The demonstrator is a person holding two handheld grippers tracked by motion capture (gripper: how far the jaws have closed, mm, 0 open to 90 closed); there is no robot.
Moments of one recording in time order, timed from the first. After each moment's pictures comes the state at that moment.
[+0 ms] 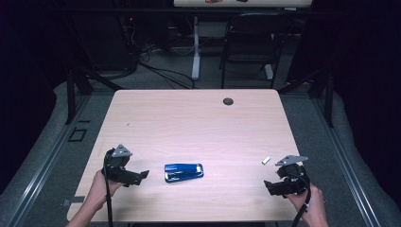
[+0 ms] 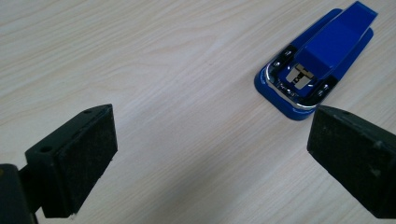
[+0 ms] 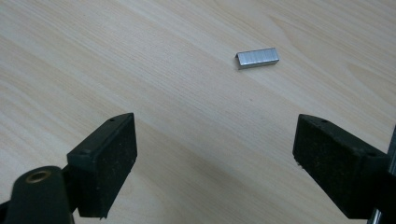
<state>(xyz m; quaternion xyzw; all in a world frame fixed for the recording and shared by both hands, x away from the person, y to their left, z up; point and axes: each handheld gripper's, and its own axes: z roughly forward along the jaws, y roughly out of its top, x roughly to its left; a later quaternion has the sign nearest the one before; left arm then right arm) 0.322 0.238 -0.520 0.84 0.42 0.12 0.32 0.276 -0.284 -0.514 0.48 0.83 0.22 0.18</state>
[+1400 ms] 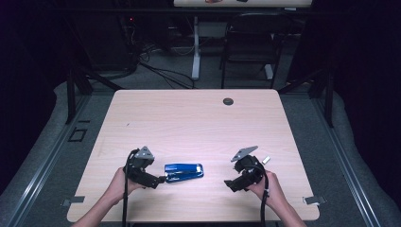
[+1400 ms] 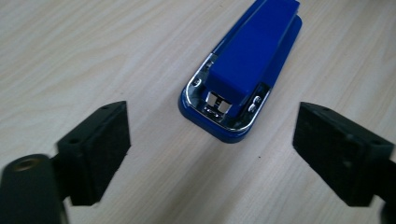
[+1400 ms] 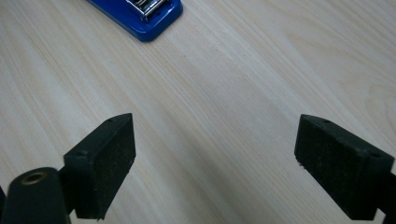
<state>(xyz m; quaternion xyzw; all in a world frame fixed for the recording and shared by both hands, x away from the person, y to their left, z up) 0.332 0.189 -0.534 0.89 0.33 0.06 0.32 0.319 -0.177 -0.526 0.35 0.90 0.26 0.09</state>
